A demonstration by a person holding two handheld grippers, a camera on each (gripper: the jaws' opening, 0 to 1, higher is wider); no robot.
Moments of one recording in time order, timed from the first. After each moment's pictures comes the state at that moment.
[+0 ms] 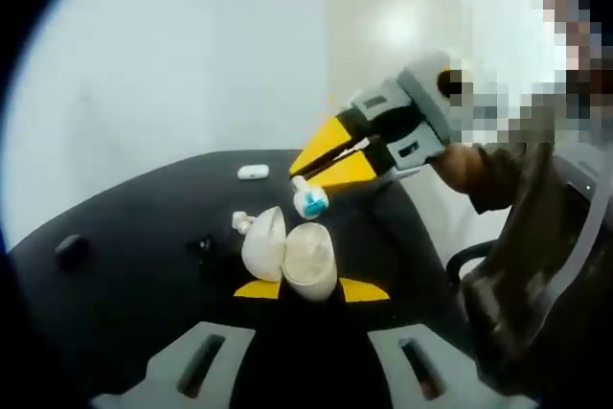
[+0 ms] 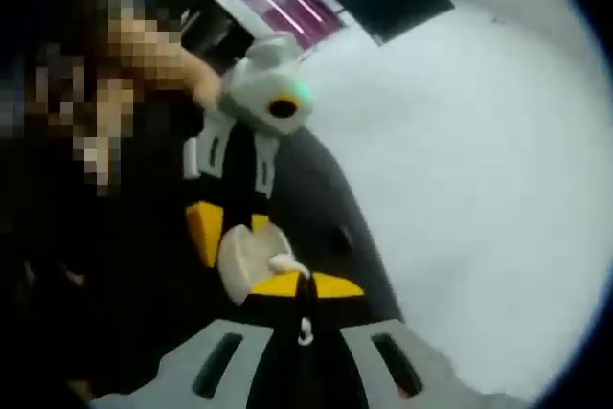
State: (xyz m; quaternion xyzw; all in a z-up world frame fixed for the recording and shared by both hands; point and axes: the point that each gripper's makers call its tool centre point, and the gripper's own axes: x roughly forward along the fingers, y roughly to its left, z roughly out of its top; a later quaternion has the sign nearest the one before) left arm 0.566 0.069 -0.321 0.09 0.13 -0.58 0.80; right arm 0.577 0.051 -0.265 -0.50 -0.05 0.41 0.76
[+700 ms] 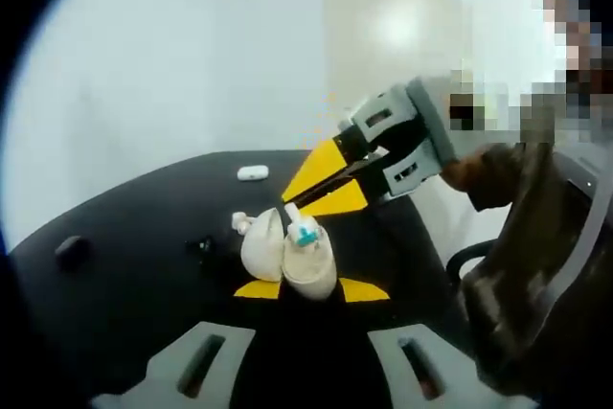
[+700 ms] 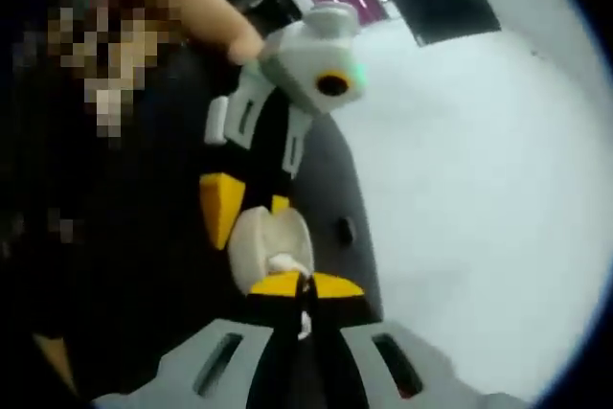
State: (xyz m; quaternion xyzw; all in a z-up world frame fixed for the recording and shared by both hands) left arm 0.565 0.066 -0.320 0.09 0.13 -0.58 0.80; right arm 0.577 0.053 -0.284 -0.59 -0.05 0.39 0.70
